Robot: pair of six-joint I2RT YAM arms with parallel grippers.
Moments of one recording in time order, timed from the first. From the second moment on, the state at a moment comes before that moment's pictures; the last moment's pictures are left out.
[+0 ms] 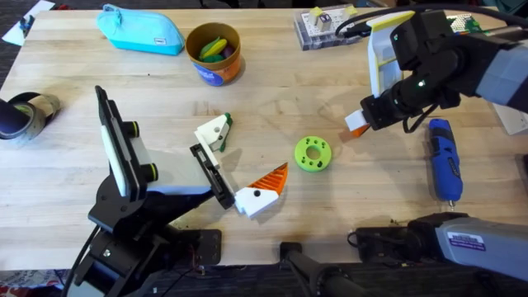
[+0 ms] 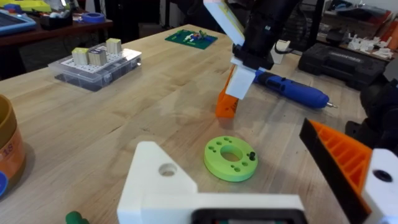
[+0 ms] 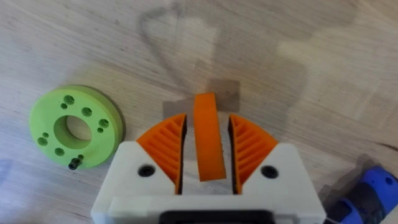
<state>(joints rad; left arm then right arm) -0.47 -0.01 0.00 -0.07 0.55 -0.09 0.18 1.40 0.91 -0.85 -0.04 -0.17</state>
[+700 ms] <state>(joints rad) -0.47 0.00 0.01 -0.06 0.53 -0.09 0.17 1.41 0.91 -0.91 -0.07 -0.18</state>
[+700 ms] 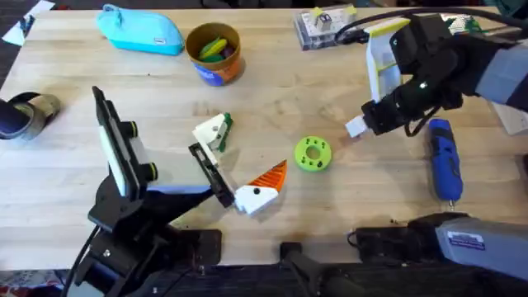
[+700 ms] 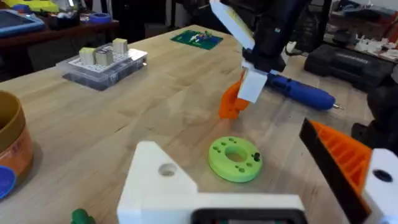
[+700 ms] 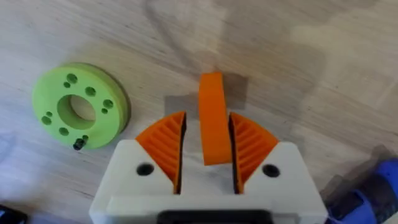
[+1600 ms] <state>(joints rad) -0.47 0.00 0.01 -0.06 0.53 -0.09 0.17 1.41 0.92 -0.87 0.00 -0.22</state>
